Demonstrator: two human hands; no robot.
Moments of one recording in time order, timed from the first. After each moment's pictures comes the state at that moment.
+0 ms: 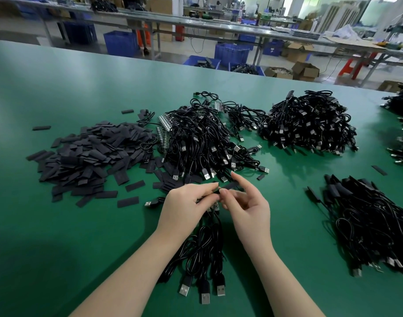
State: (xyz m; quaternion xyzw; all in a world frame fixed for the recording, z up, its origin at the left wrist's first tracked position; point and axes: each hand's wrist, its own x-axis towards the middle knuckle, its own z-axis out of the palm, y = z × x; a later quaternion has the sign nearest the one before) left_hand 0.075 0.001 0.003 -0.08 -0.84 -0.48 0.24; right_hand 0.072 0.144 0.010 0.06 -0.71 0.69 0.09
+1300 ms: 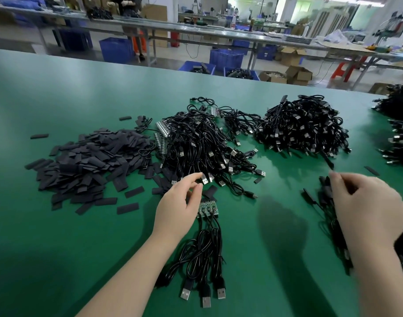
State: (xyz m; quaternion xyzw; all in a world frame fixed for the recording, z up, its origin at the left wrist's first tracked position) left_hand 0.068 -0.011 -0.004 -0.02 -0.86 -0.46 0.21; right_hand 0.061 0.288 0.080 -0.18 -0.92 0.13 0.31
